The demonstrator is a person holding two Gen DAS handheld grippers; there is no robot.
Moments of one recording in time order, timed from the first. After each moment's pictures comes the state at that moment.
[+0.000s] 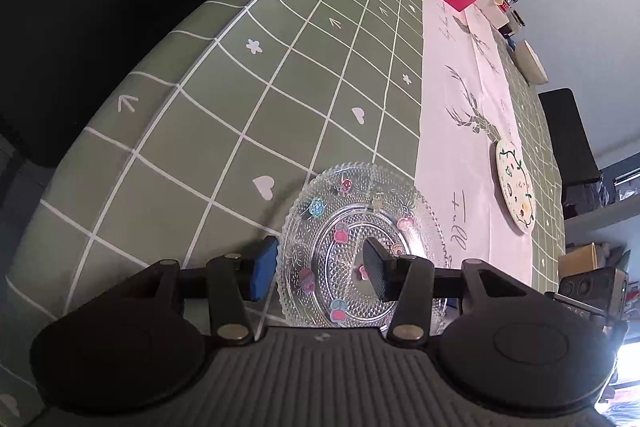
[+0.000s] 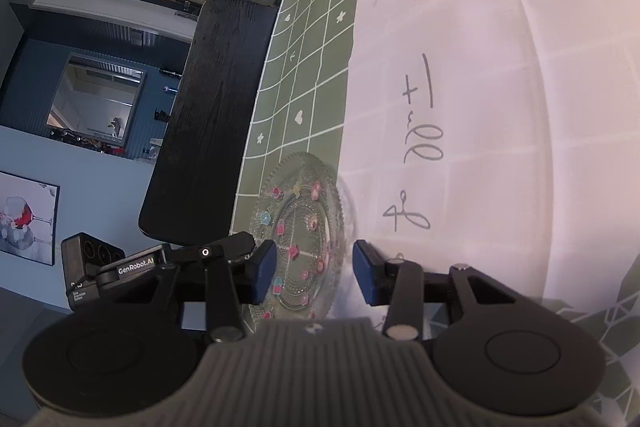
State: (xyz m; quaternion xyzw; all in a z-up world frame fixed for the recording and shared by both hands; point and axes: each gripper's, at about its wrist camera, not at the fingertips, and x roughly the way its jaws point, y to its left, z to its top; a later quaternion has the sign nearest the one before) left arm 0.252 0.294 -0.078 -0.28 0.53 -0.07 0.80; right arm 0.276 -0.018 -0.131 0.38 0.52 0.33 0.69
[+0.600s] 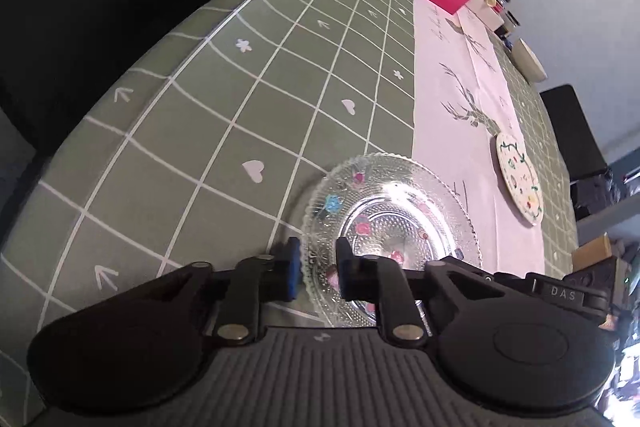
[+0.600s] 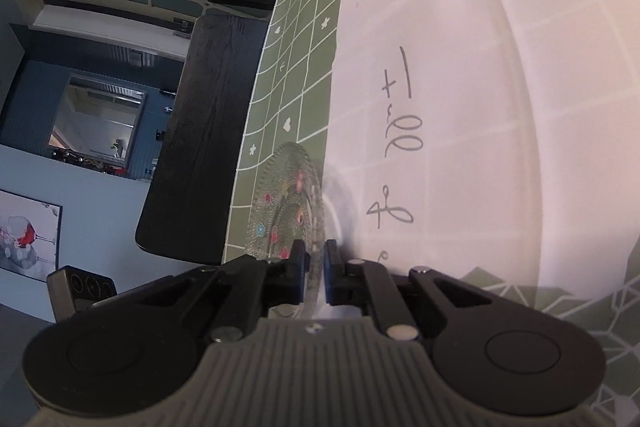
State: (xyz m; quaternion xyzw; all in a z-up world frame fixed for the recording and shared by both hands) left arm 0.233 0.278 -0.079 -0.27 0.50 -0.07 0.82; right arm 0.266 -0.028 -0.150 0.42 0.49 0.31 0.70
